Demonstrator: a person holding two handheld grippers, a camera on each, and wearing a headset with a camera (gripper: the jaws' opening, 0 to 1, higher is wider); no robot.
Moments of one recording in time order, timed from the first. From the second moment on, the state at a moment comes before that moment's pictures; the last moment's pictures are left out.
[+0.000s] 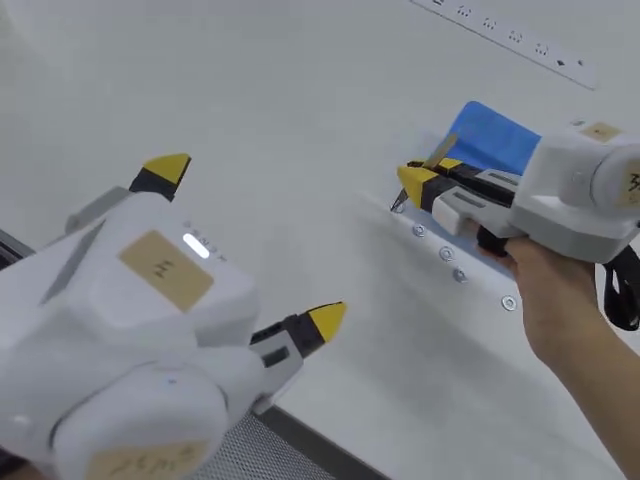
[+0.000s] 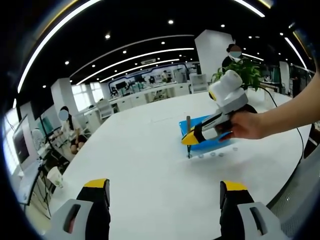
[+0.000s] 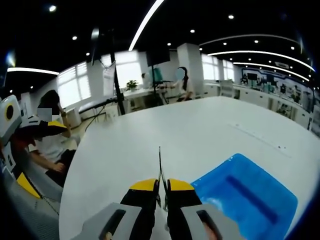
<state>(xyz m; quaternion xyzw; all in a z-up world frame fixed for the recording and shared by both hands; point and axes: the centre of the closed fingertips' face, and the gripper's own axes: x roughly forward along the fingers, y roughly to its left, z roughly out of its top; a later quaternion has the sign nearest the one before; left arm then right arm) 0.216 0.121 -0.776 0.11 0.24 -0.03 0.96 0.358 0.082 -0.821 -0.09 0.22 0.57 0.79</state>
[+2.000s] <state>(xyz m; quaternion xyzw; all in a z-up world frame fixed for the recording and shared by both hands) 0.214 0.123 -0.778 0.13 0.24 -0.03 0.96 0.360 0.071 -0.732 -0.07 0.19 0.56 0.80</state>
